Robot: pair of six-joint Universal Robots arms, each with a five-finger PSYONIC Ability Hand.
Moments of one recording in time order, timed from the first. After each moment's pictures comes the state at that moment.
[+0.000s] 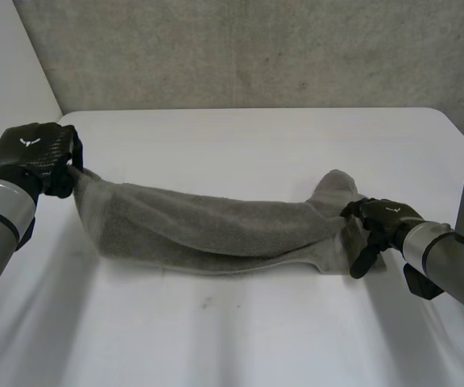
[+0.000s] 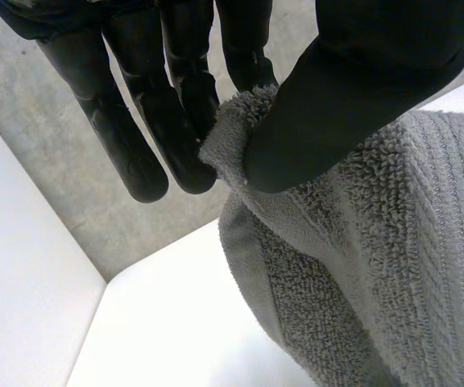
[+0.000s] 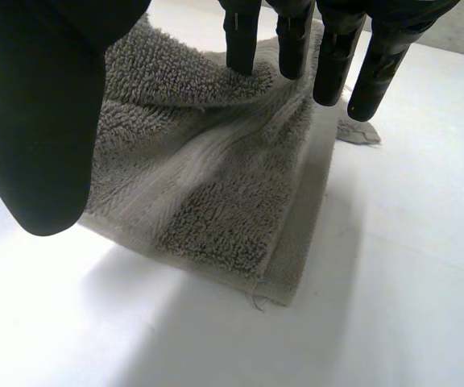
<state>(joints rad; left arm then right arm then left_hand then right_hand) 4.51 -1.64 -1.74 3.28 -1.55 3.35 1.81 -1.13 1.57 0.13 1.42 3.03 1.17 1.21 1.21 1.22 1.03 0.21 0.23 0.21 0.23 0.07</state>
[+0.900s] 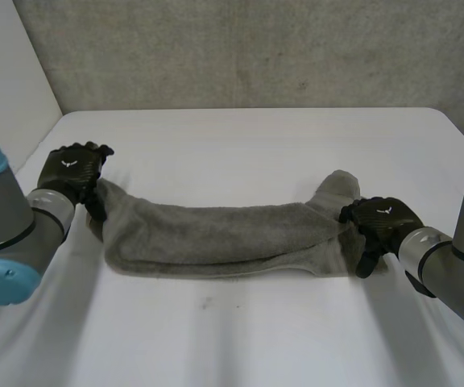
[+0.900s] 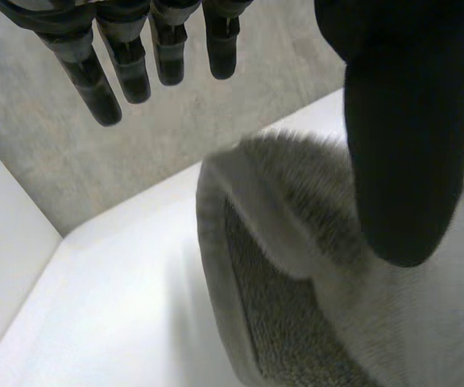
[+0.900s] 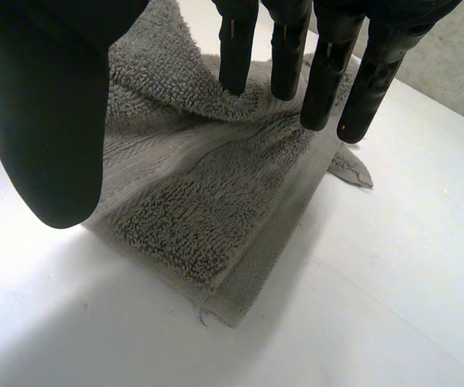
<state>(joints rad) 4.50 -1.98 -1.60 3.39 -1.54 3.36 1.81 -1.15 1.65 0.00 1.38 2.80 0.20 0.20 0.20 0.20 0.04 0.33 0.36 0.37 0.37 0.19</state>
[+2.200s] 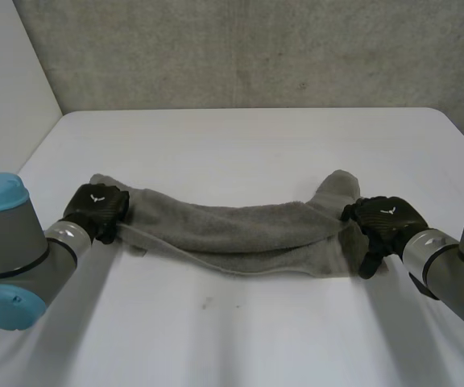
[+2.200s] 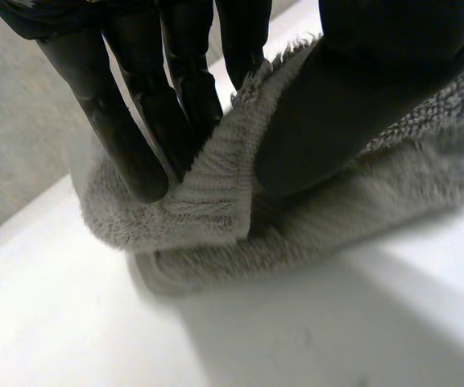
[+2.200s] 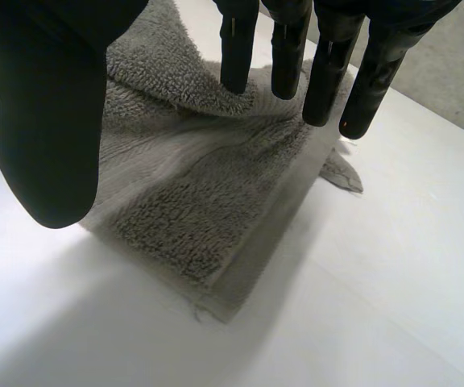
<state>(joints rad) 4.51 -2.10 -1.67 3.44 -1.40 3.57 1.79 -1.18 1.70 -0.03 1.37 2.79 1.12 1.13 1.13 1.13 0.95 0.30 0.35 0.35 0.34 0.15</state>
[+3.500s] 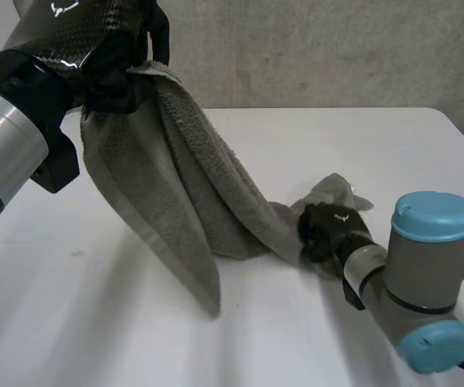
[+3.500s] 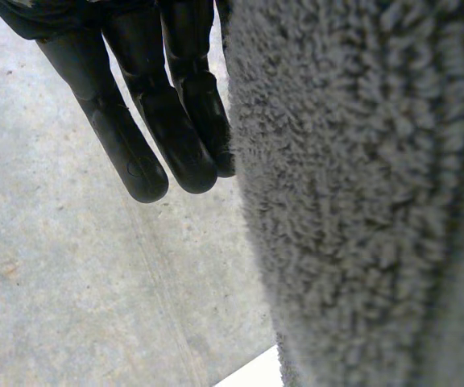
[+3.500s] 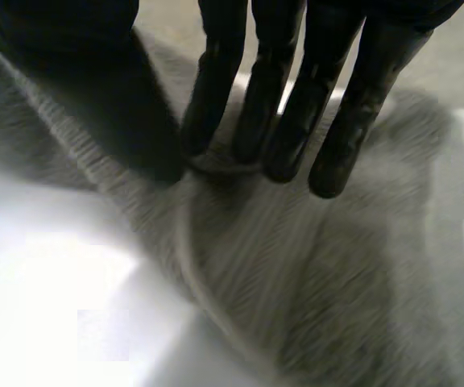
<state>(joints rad) 4.18 -1.47 -1.40 3.07 -1.47 3.15 2.04 -1.06 1.66 -0.26 1.55 3.24 1.17 1.22 1.22 1.22 1.02 0.95 1.12 1.10 1.10 0.89</state>
